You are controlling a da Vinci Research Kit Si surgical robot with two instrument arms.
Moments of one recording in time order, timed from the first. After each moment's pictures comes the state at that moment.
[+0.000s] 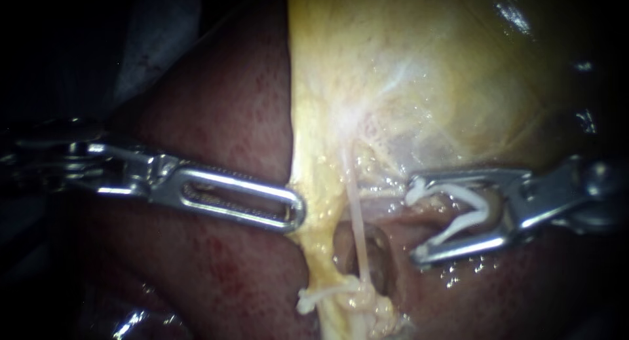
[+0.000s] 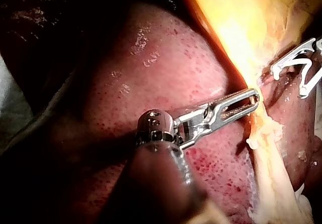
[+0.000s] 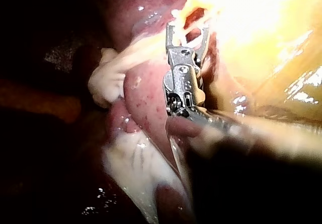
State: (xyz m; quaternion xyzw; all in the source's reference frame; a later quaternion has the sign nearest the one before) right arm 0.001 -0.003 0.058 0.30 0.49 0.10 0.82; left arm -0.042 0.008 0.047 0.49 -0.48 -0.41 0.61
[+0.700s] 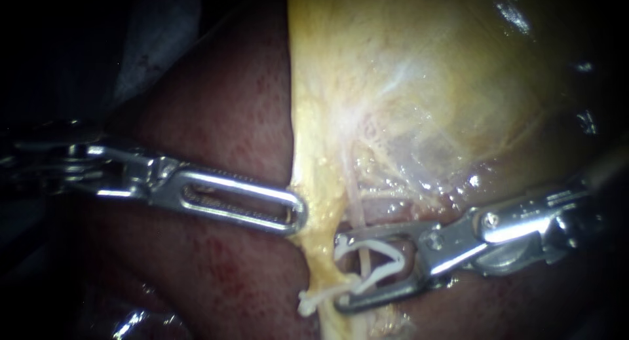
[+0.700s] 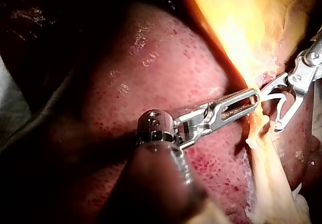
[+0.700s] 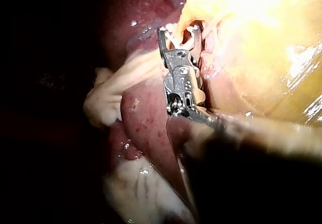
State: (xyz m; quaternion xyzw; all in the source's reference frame) right arm 0.006 -0.007 0.063 0.33 0.48 0.09 0.81; left arm -0.042 0.008 0.047 0.49 -0.48 -0.41 0.61
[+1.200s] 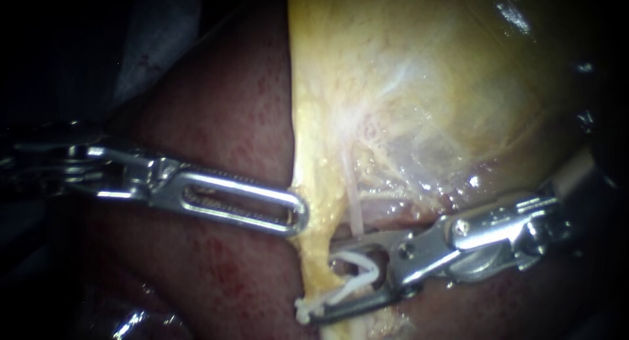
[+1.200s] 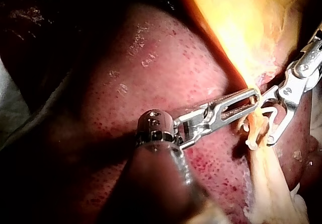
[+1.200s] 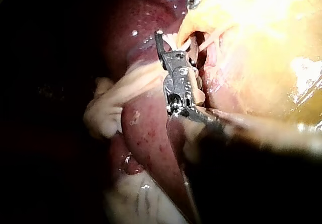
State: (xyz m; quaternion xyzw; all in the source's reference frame) right arm 0.009 -0.009 0.065 0.35 0.47 0.08 0.81; left arm -0.043 0.008 0.047 0.49 -0.48 -0.41 0.61
